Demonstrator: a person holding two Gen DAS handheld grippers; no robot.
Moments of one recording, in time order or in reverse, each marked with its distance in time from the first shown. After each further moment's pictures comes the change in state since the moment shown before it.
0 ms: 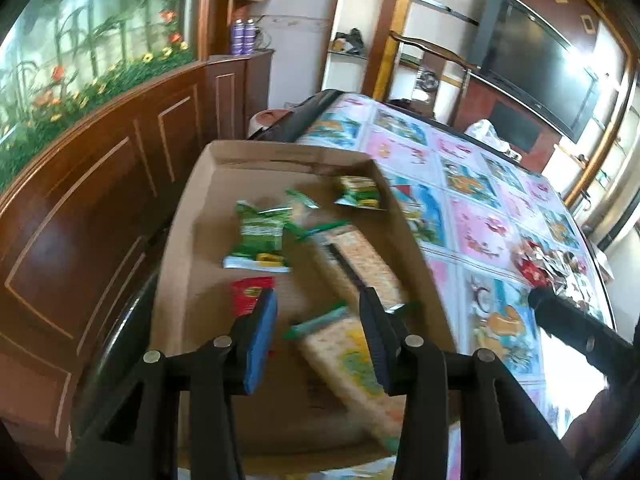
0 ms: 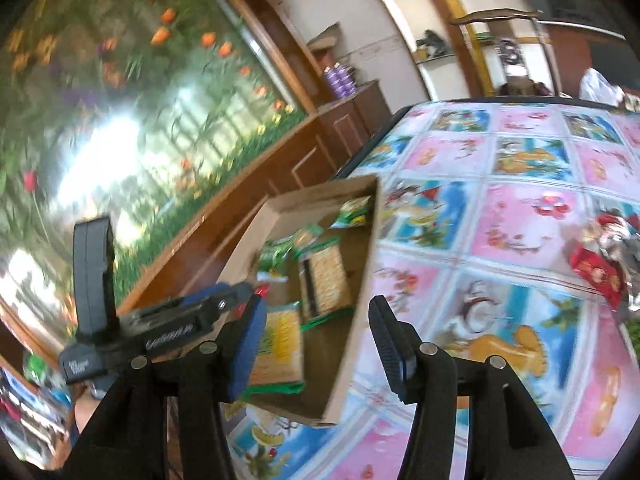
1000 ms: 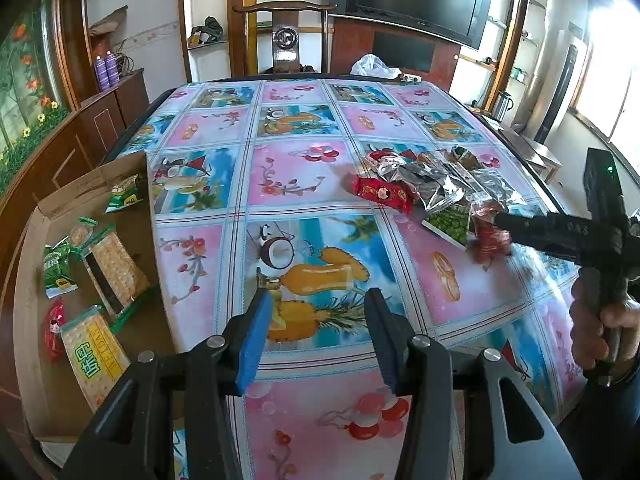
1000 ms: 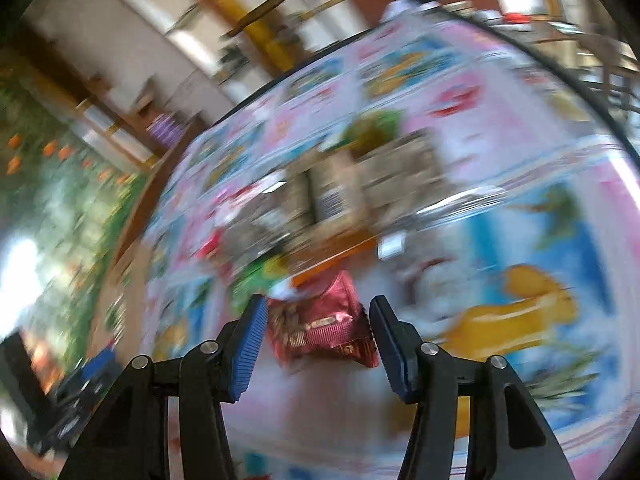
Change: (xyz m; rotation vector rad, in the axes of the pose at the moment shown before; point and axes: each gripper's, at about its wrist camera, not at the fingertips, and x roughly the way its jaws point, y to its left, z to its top) left arm 0.014 -0.186 -0.046 0.357 0.094 -0.191; right arm -0.138 -0.218 -0.034 0.387 0.052 -0.225
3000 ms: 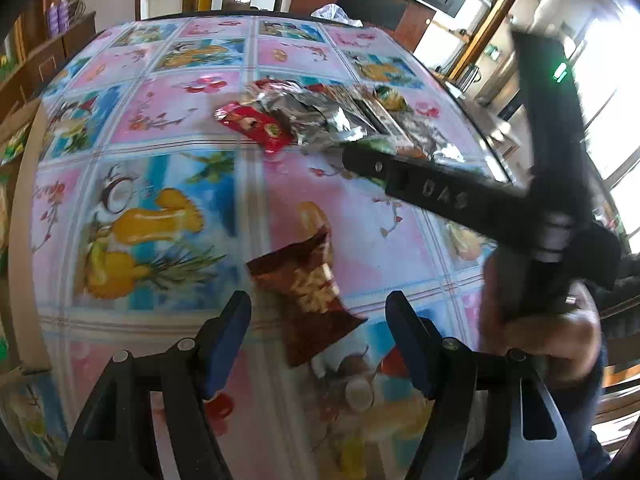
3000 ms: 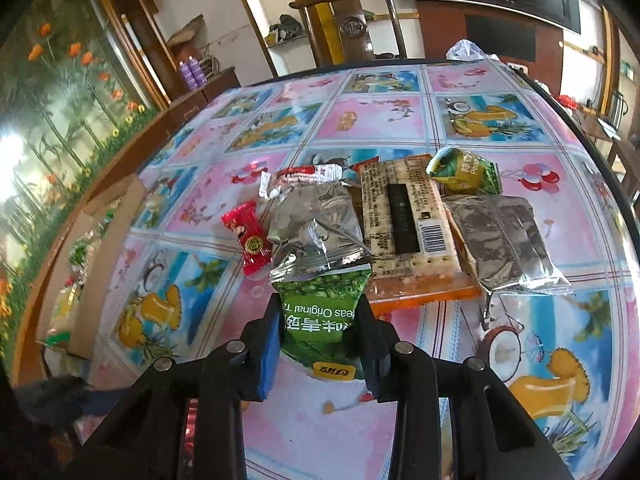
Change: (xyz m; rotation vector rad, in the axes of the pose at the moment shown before) left arm 0.049 -0.094 -0.006 -0.048 0.202 -0.190; right arm 0.027 0.048 0.009 -0.278 -0.032 -0.209
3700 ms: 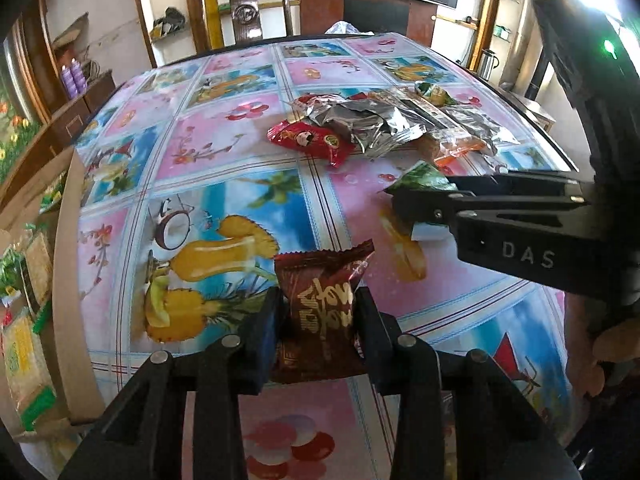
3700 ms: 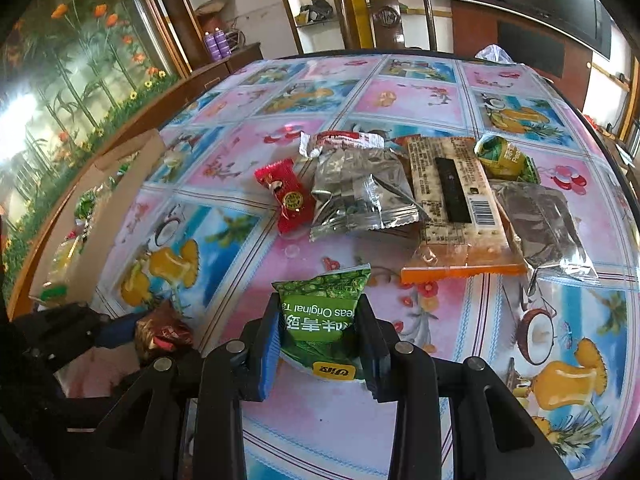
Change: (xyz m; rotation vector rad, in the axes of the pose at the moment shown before) left arm 0.007 0.027 -0.008 0.155 -0.107 0.207; right arm 0.019 0.032 -0.020 -0.138 0.071 -0.004
